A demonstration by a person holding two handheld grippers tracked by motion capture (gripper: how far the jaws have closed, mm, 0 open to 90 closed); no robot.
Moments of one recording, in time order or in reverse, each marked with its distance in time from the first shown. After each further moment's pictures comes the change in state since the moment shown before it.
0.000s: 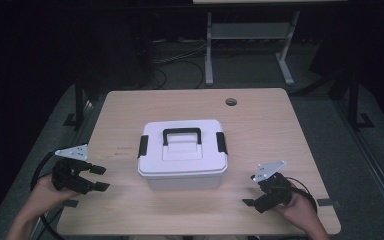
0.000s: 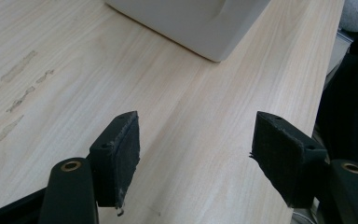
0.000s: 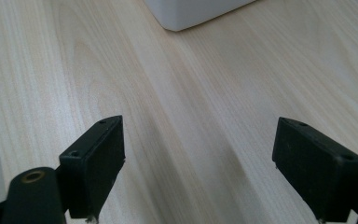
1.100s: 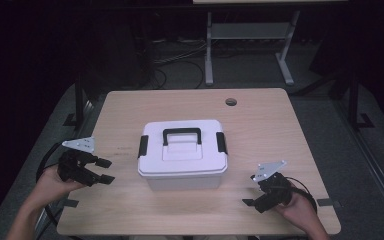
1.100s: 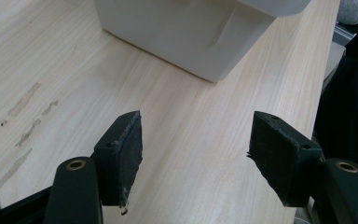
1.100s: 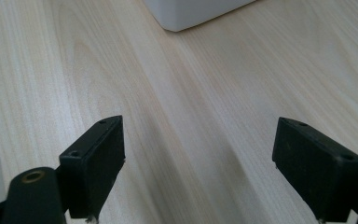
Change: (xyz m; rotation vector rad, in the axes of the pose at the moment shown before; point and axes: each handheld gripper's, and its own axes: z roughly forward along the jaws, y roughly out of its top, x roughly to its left) left arm 0.002 0.028 0.001 0.018 -0.010 0.037; right arm 0.000 0.000 0.000 -0.001 0.001 0.002
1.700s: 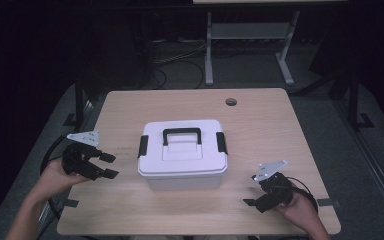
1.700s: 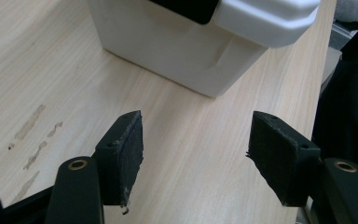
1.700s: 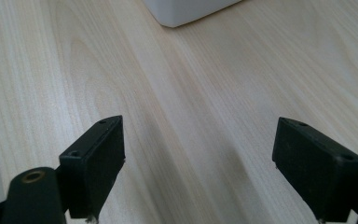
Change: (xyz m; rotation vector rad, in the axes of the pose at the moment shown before) left arm 0.003 0.022 0.000 0.011 -0.012 0.028; right arm -0.001 -0.002 0.000 0.004 0.003 0.018
